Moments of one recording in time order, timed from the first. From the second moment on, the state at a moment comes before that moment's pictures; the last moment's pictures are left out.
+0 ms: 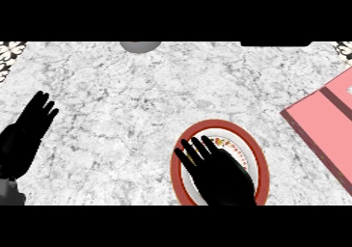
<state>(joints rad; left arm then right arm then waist) -0.03 0.31 0.14 -1.64 0.30 -0.02 0.26 -0.20 -0.16 0.69 -1.87 1.11 0.63 0.38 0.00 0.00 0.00</state>
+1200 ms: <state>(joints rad) -0.04 0.25 0.18 -1.62 0.23 -0.08 0.26 -0.20 -0.10 0.62 -1.66 1.24 0.52 0.20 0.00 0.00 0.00</state>
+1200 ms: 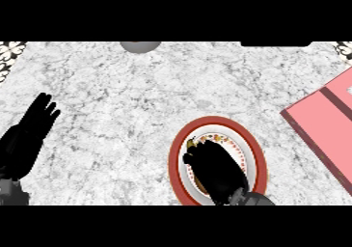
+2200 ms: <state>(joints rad) -0.03 0.22 0.19 -1.64 0.21 -0.09 0.27 -0.15 -0.03 0.28 -1.63 1.20 0.49 0.37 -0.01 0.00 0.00</state>
